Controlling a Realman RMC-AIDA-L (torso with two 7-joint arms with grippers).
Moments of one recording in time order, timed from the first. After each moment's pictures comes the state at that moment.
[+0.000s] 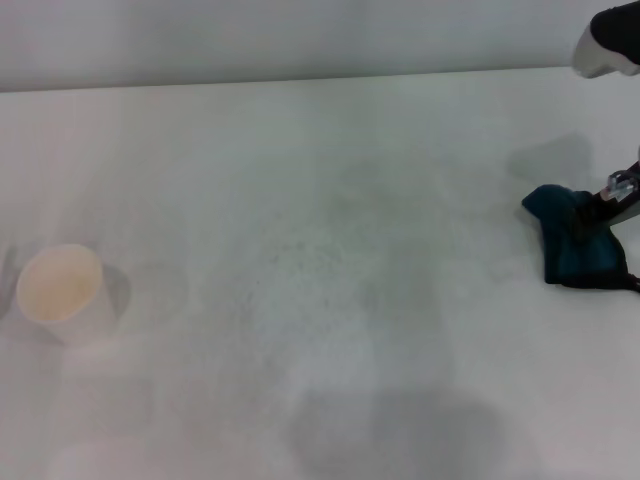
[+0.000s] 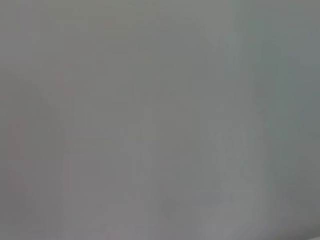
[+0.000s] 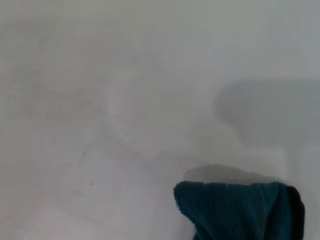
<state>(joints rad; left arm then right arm) -0.29 -2.08 2.83 0.01 -1.29 1.35 -0.06 0.55 2.01 -1.26 -1.17 0.30 1.45 -0.27</state>
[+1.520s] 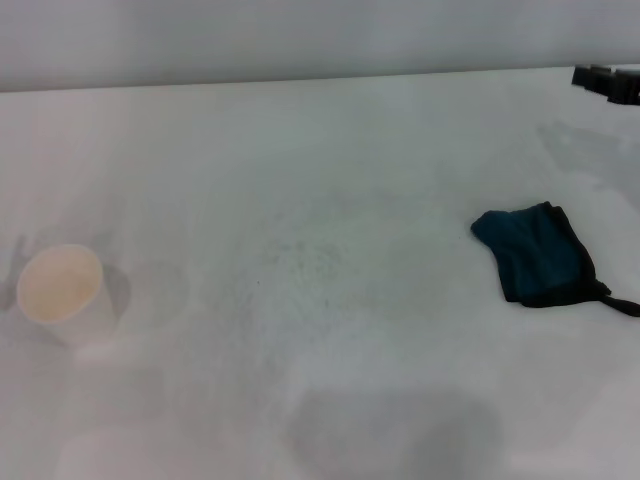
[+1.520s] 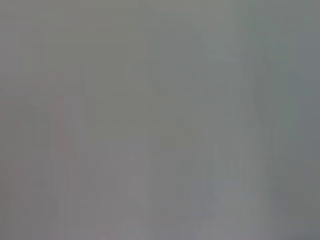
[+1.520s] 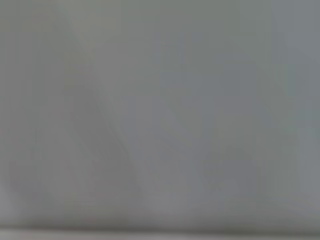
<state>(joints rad) -0.31 -2.08 2.83 0.02 -1.30 1.36 -0.06 0.44 2.00 -0.60 -0.79 1.18 1.09 -1.29</state>
